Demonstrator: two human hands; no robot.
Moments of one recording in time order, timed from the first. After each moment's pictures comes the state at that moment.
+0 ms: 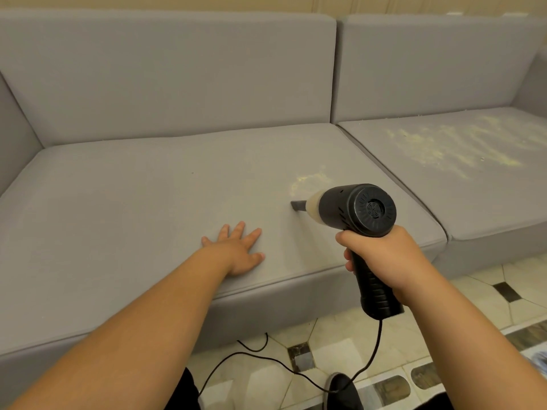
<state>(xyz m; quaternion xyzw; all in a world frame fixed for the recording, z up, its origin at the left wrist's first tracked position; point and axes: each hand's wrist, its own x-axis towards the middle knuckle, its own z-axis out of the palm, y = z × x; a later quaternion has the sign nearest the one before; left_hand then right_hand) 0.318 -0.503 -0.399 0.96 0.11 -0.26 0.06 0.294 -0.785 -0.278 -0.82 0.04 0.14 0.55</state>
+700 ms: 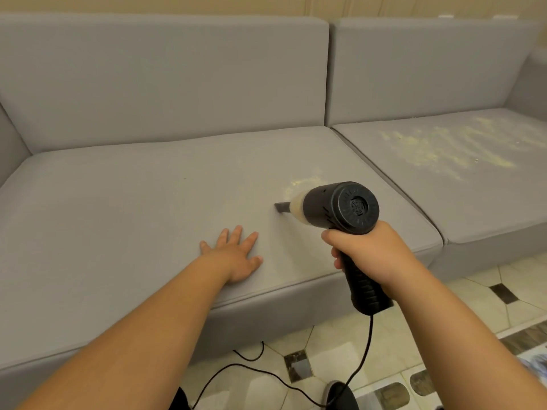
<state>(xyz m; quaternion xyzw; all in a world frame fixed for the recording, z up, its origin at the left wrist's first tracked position) 0.329 -0.512 -0.404 0.96 0.11 -0.25 0.06 0.311 -0.776 -0.275 -0.85 0.01 0.14 0.51</state>
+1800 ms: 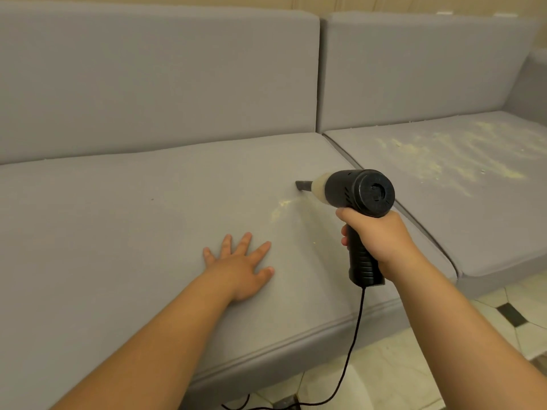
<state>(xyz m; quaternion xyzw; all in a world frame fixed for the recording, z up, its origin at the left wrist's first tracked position) 0.421 -0.532 -0.421 0.97 0.06 -0.22 0.07 0.463 -0.780 -0.313 -0.79 0.08 0.07 0.61</state>
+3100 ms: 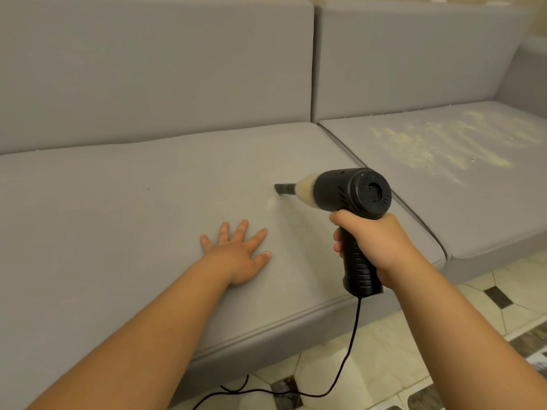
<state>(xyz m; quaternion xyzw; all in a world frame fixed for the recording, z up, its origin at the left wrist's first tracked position) 0.419 -0.533 -0.420 0.97 0.07 -0.22 0.07 0.420 -0.781 -0.306 -0.77 0.08 0.11 0.62</state>
